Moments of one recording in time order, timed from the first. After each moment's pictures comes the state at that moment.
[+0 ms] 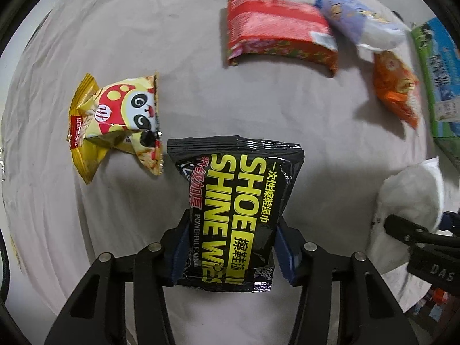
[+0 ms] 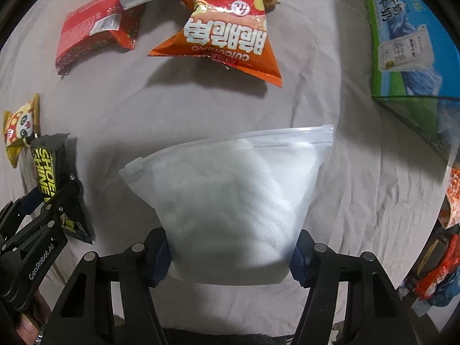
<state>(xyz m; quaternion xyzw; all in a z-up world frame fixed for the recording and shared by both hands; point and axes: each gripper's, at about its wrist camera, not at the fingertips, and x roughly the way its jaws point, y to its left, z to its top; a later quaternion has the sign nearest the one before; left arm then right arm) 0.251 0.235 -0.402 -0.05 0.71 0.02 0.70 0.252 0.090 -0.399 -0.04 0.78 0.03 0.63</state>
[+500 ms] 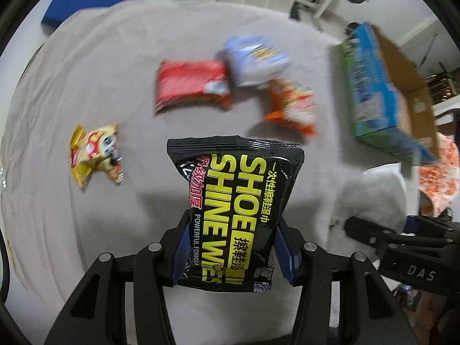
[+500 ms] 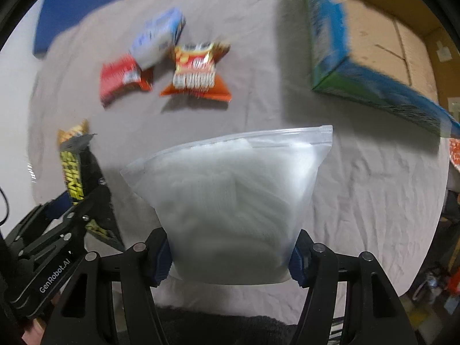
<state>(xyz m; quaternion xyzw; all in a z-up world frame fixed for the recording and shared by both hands) 0.226 0.173 -0.284 -0.08 0.66 -0.06 0.75 0.220 0.010 -0.299 0.07 0.73 0.06 0.68</state>
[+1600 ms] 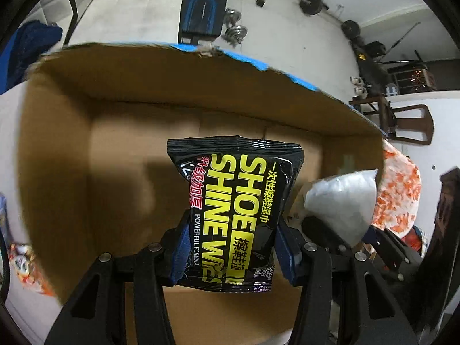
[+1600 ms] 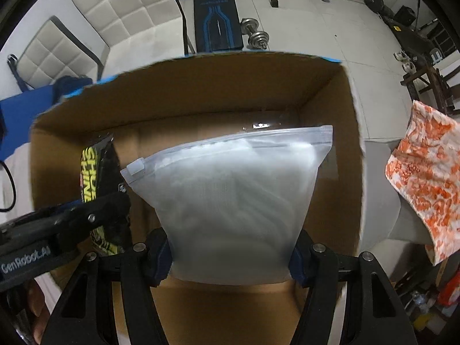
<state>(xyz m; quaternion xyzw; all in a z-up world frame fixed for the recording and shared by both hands) 0.505 -0.179 -0.334 -0.13 0.72 -0.14 0.66 0.474 -0.345 -0.334 0.08 0.69 -0.02 0.72</state>
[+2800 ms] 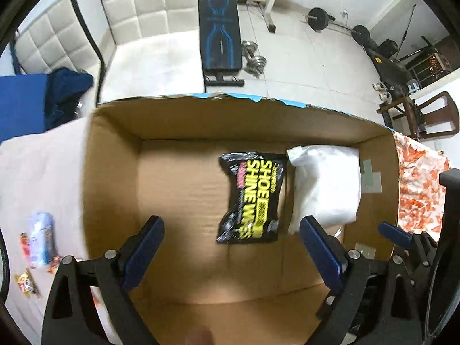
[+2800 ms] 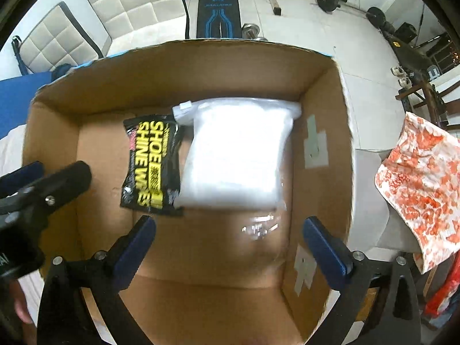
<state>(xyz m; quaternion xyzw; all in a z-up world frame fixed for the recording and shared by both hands) 0.471 -0.158 -0.280 -0.01 0.65 -0.10 0.75 0.439 -0.336 -0.309 0.04 0.67 -0.03 0.74</state>
